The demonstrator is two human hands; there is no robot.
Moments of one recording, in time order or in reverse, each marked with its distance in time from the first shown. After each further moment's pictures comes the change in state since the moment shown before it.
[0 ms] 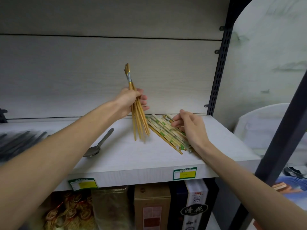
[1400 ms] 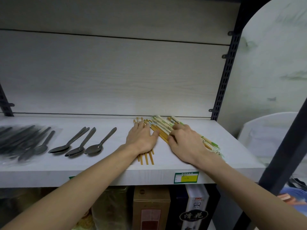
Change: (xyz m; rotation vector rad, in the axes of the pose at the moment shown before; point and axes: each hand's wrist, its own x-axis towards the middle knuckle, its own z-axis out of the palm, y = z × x) left_hand -0.014 -0.119 0.013 1.267 -0.009 0.135; right_hand -0.014 0.004 0.012 -1.081 -0.299 -0.320
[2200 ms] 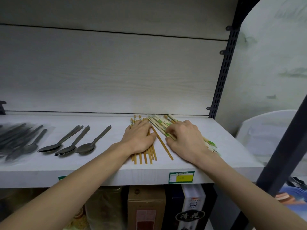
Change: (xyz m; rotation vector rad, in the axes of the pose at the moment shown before) left_hand -0.014 0.009 -0.012 -0.028 -0.021 0.152; right_hand 0.000 0.012 -0.004 0.022 0.071 -0.018
